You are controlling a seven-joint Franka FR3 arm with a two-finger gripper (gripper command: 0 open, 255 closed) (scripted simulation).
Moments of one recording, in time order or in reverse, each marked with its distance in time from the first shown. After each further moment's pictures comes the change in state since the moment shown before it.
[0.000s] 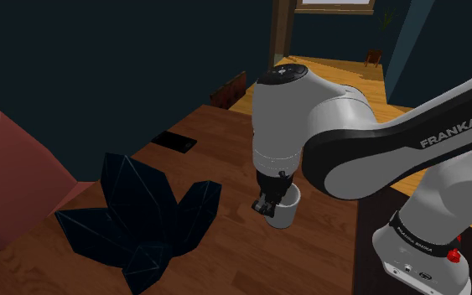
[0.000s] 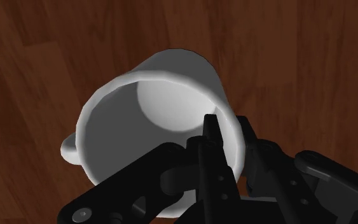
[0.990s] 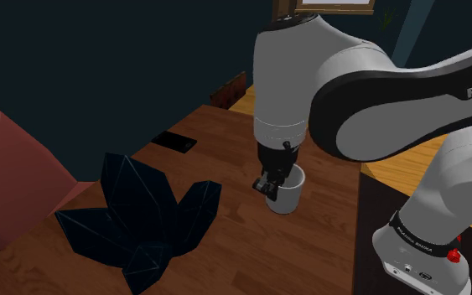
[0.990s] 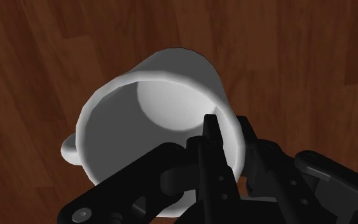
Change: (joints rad) arm 0.019 -0.103 -0.068 0.093 0.003 -0.193 -0.029
